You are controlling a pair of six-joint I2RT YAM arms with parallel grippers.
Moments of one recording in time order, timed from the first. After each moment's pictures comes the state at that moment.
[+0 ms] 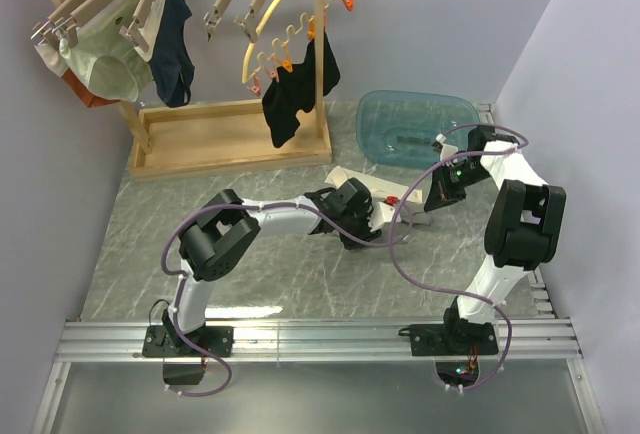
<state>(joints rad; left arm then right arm) -0.95 2.03 1.33 -0.19 0.28 0.36 -0.18 1.80 1.33 -1.06 -0.59 -0.36</state>
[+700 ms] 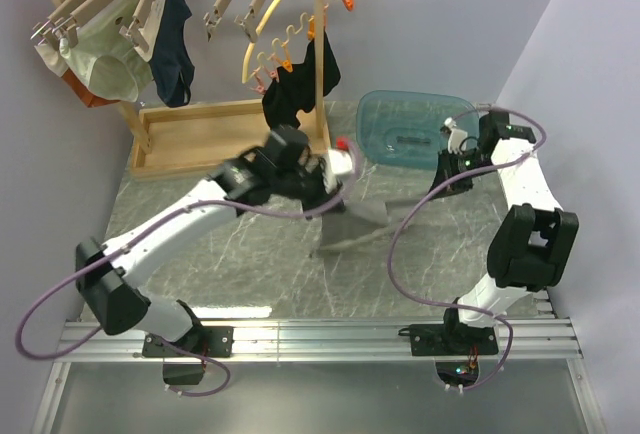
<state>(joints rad) -0.83 1.45 1.39 -0.57 0.53 0.28 -0.18 1.65 1.39 -1.16 -0.63 -0.33</state>
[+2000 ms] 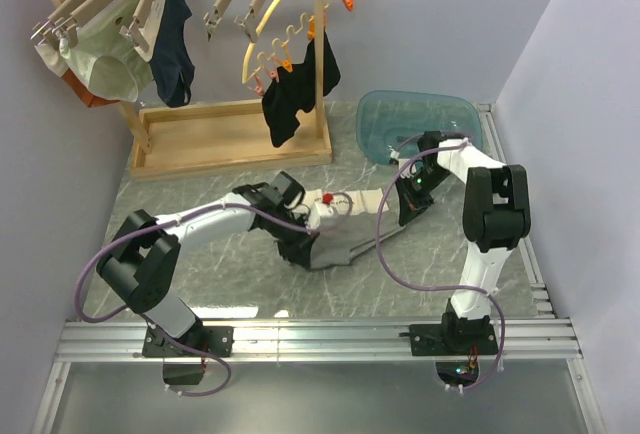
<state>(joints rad) -0.66 1.59 1.02 -0.61 0.69 0.35 0.07 1.96 1.39 -1.07 -0.48 -0.34</state>
